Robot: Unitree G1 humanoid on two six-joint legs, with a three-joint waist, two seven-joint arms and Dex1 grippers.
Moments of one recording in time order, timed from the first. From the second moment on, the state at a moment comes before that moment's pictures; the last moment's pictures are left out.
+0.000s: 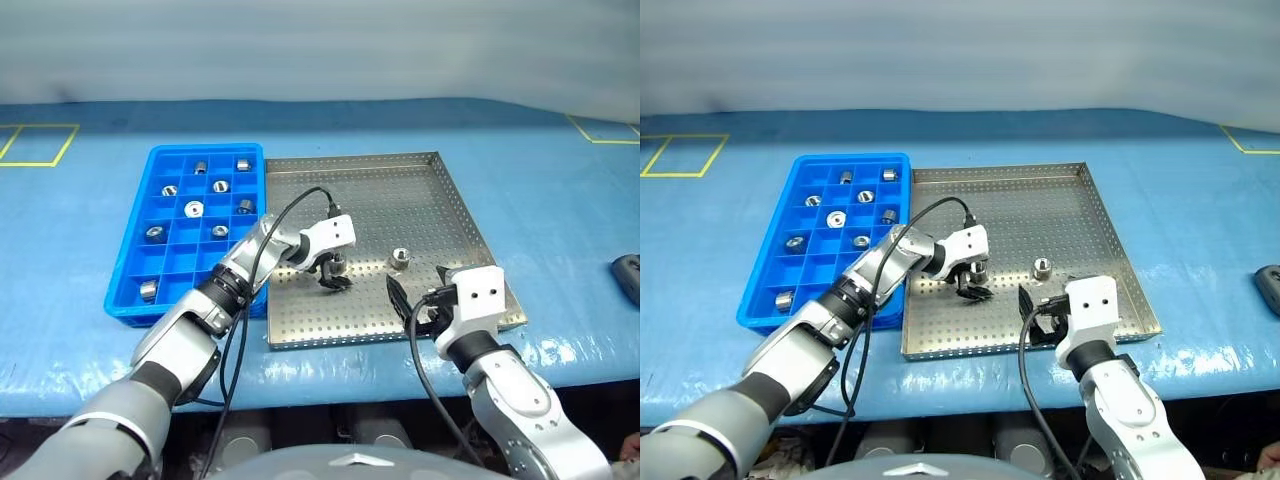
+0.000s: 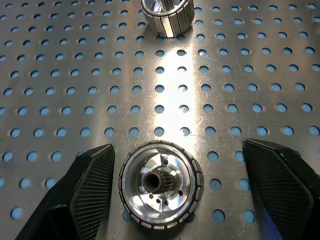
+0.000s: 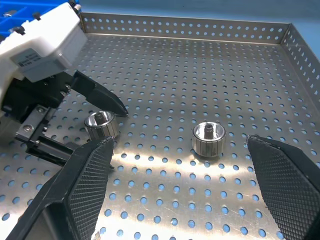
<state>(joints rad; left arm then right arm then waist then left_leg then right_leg) -0.84 0.21 -0.56 0.55 0.08 0.37 -0.99 0.34 -0.24 0.02 -0.98 0.27 0.81 0.04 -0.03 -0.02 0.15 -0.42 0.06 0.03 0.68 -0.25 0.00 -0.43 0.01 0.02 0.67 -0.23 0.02</state>
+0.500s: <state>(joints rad) -0.84 0.28 -0.51 0.47 0.10 0.40 -1.02 0.28 -0.24 0.03 -0.96 0.26 0.81 0.06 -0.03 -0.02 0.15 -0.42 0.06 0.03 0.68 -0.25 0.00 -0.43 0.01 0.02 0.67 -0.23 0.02</state>
